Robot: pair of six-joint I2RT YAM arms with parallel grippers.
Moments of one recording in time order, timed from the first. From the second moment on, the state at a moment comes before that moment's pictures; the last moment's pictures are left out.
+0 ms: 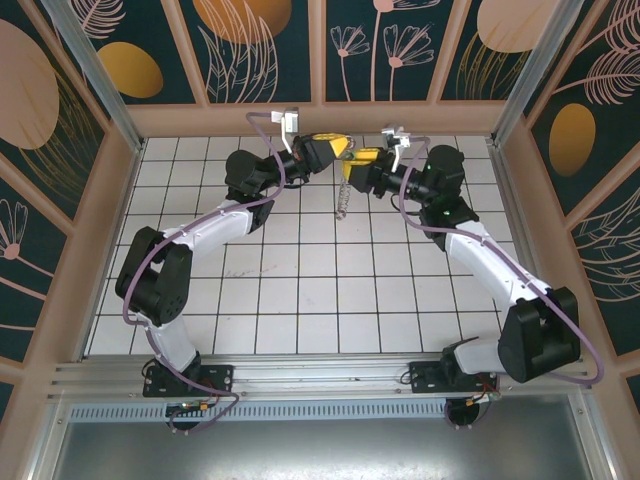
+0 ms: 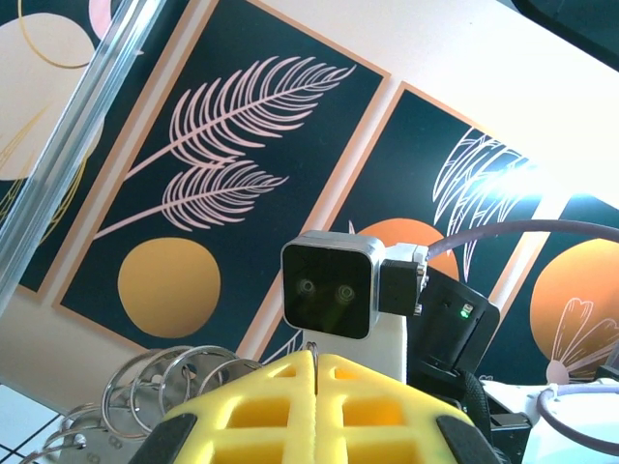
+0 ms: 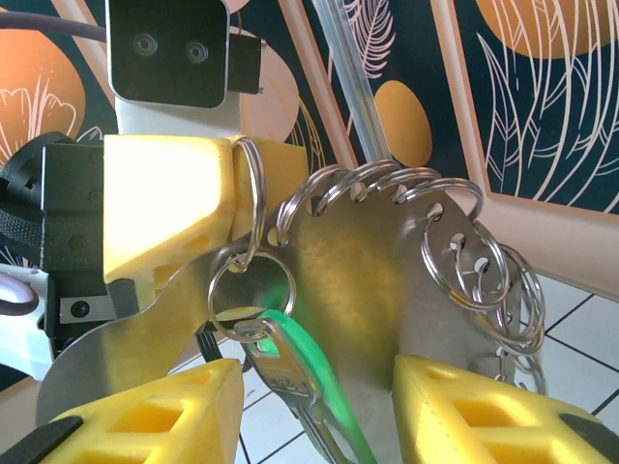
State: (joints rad) left arm -0.53 1.80 1.26 1.13 0.79 -0.98; right arm 0.36 1.35 1.03 0.38 -0.79 0.36
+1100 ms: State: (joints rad) left arm -0.54 1.80 1.27 1.12 0.79 -0.98; right arm 0.37 1.25 1.02 0.21 -0.76 0.28
